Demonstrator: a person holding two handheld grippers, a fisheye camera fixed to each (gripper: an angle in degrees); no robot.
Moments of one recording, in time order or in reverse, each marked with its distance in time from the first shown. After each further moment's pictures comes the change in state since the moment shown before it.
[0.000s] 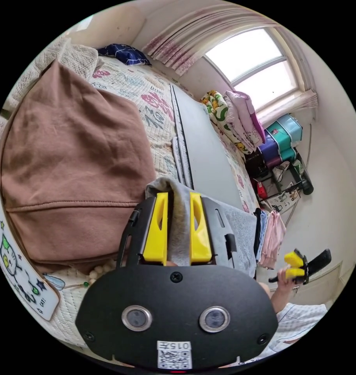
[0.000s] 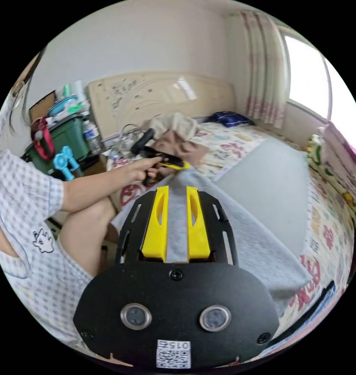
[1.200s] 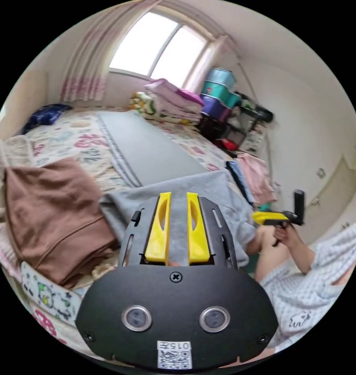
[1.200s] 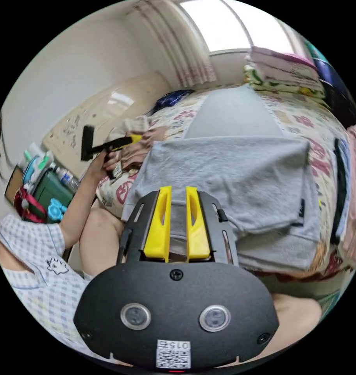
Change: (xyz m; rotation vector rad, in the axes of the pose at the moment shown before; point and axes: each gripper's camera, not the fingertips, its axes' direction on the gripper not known) left arm 0.196 -0.035 -0.087 -0.013 0.074 0.591; right arm -0.135 0.111 -0.058 0.006 0.072 0.598
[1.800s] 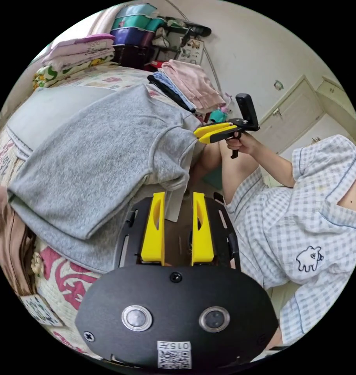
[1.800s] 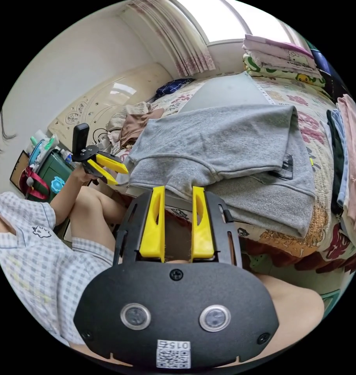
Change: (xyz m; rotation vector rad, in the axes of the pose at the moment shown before) left arm 0.200 0.042 0.040 -0.549 0.302 0.402; right arm 0.032 0.035 -0.099 -0.080 -0.040 -0.022
